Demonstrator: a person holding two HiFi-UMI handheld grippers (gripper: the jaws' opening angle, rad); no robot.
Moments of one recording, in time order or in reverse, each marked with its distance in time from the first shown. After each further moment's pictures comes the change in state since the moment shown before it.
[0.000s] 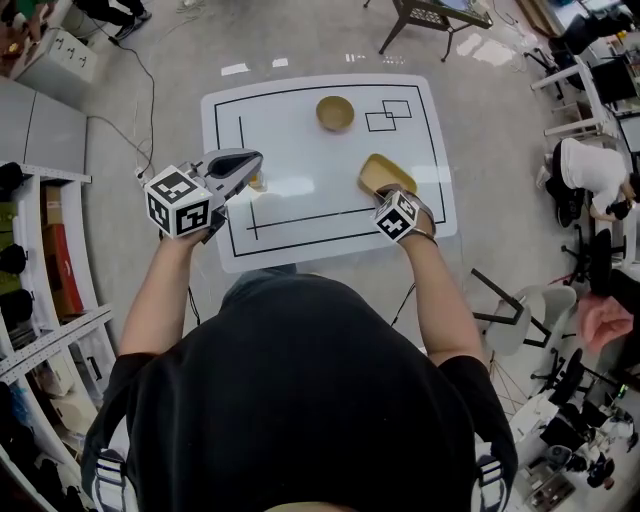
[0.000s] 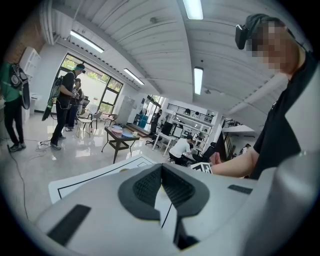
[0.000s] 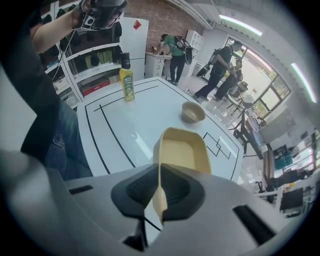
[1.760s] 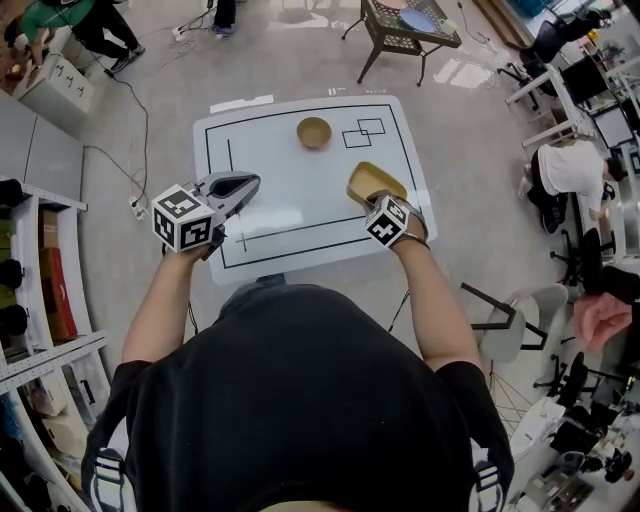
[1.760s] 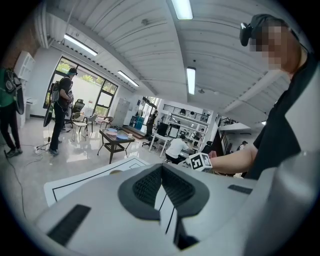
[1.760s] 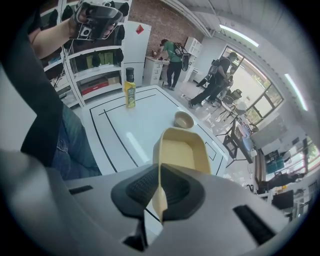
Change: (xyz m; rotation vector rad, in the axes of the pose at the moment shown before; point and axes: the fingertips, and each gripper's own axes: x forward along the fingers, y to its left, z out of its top) left arm -0.004 -0.060 0.000 0.042 -0.012 -0.031; right arm -0.068 -0.005 0.001 -0.020 -0.037 -0.073
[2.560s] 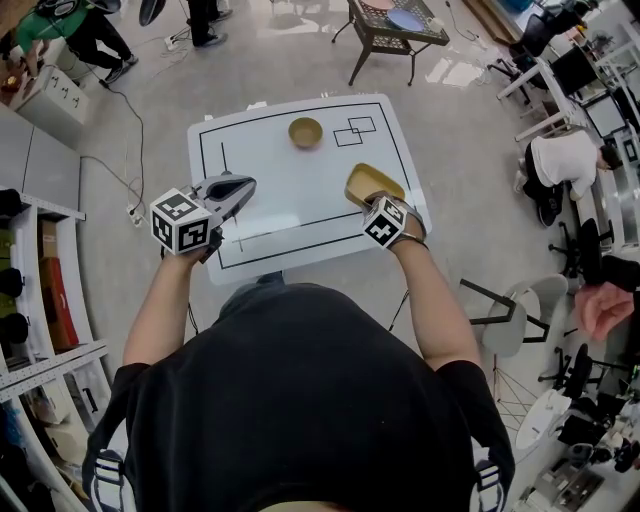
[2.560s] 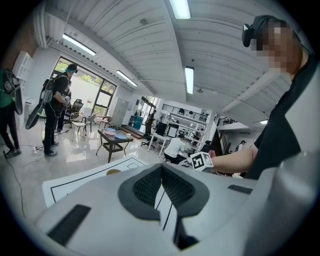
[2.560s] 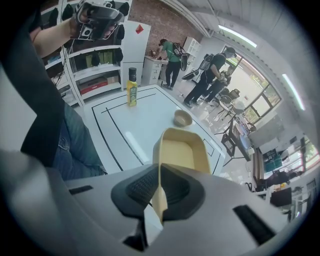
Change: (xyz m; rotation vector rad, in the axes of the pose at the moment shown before) left arm 0.000 -0.018 -0.005 0.005 0.005 -0.010; right arm -0.015 0.008 -0.019 0.007 0.007 -0.024
